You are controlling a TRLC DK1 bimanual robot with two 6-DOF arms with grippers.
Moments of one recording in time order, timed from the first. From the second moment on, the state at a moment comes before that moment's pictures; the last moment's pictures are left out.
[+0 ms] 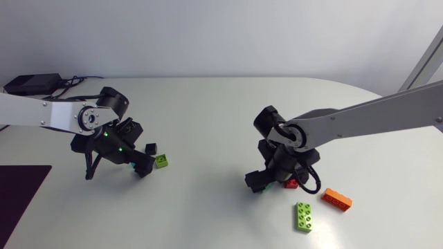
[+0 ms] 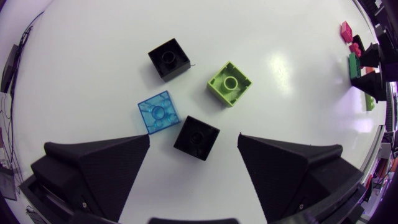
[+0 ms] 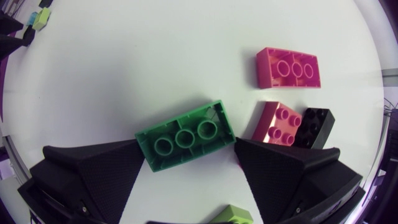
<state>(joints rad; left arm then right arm) -0.16 1.68 0.94 -0.52 0.03 0.24 0.50 1.79 1.00 -0.54 0.03 0.16</state>
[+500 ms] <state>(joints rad) -0.16 1.68 0.94 -0.52 0.03 0.24 0.43 1.81 1.06 -0.58 0.03 0.13</state>
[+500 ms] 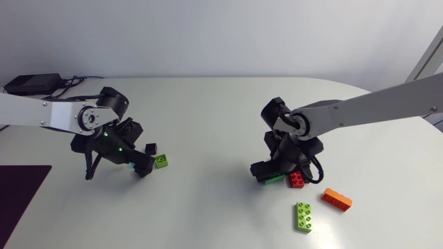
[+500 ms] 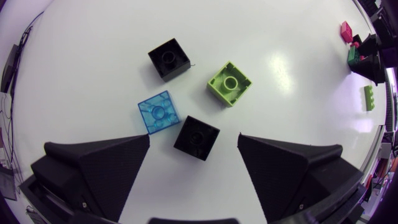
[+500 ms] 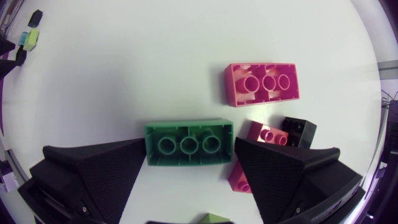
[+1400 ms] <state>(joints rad) -0.16 1.68 0.93 -0.52 0.03 0.24 0.39 1.42 0.75 -0.75 0.03 0.19</state>
